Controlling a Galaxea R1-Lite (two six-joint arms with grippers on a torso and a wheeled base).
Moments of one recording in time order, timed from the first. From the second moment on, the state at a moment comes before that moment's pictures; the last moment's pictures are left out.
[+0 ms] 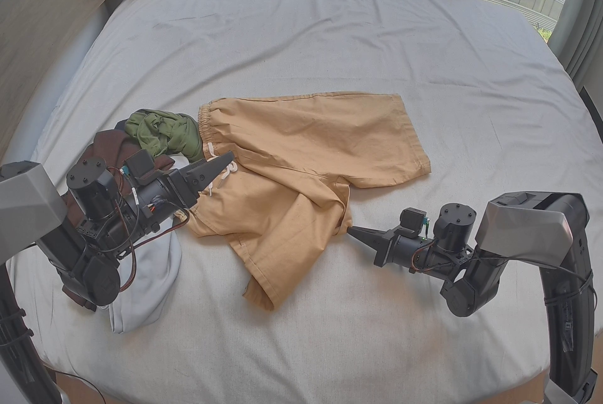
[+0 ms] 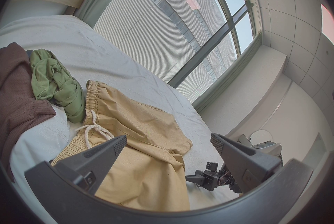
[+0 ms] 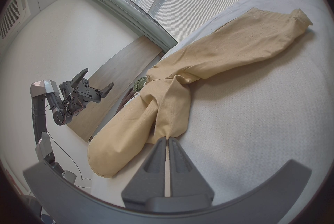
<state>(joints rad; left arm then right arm) -0.21 2.04 -0.63 -1.55 -0.49 -0.54 0.38 2.49 -0.86 -1.54 0.57 0.40</state>
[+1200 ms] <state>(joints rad) -0.21 2.04 -0.63 -1.55 -0.49 -0.54 0.39 2.53 -0.92 -1.54 0.53 0.31</state>
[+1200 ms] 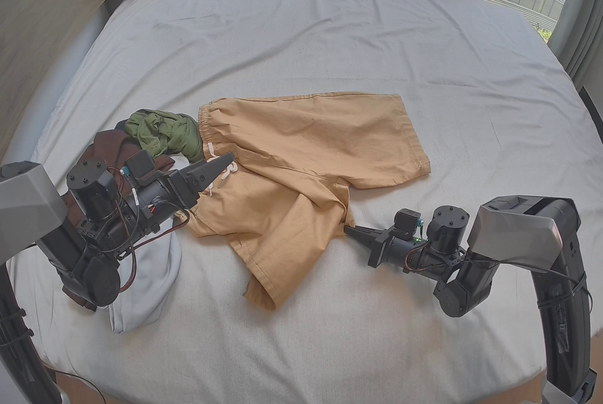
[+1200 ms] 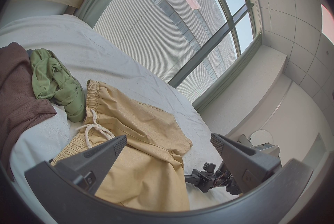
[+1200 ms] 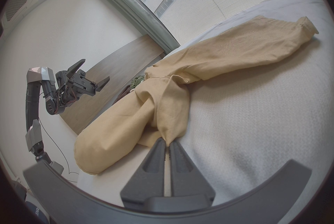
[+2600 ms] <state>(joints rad) -0.21 2.04 -0.63 -1.55 -0.49 -0.54 0.32 2.23 -0.72 -1.54 0.62 0.51</state>
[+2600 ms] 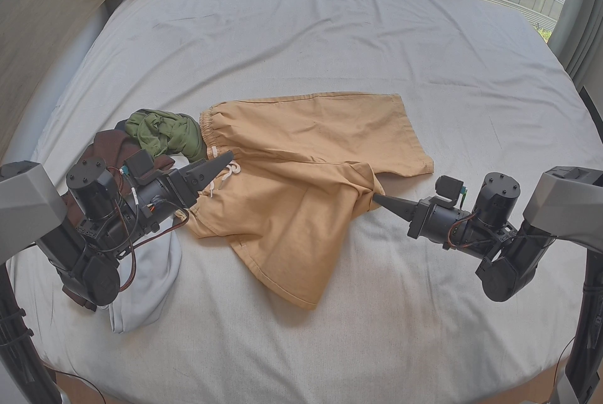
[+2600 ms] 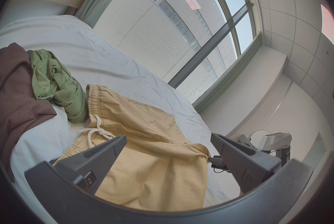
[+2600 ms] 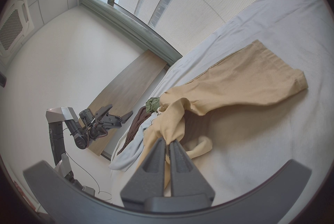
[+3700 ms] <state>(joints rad) -0.21 2.04 -0.63 -1.55 -0.49 -0.54 0.28 2.30 -0.86 -1.54 0.59 0.51</state>
